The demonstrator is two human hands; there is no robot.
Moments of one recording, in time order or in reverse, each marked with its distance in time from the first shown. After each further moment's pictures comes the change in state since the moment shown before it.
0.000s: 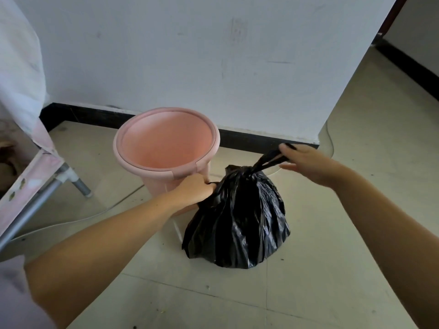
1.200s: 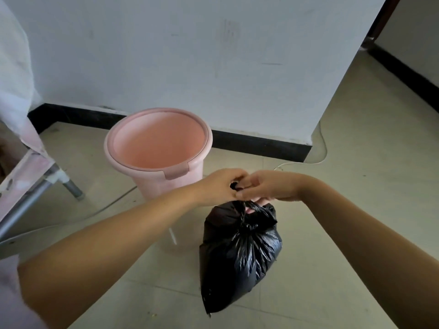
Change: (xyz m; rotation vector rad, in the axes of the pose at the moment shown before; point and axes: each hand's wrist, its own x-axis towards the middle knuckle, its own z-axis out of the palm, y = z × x) left_hand -0.028 0.068 0.013 0.023 -0.143 0.529; right_hand -0.021 -0.017 0.048 -0.279 -0.573 0.108
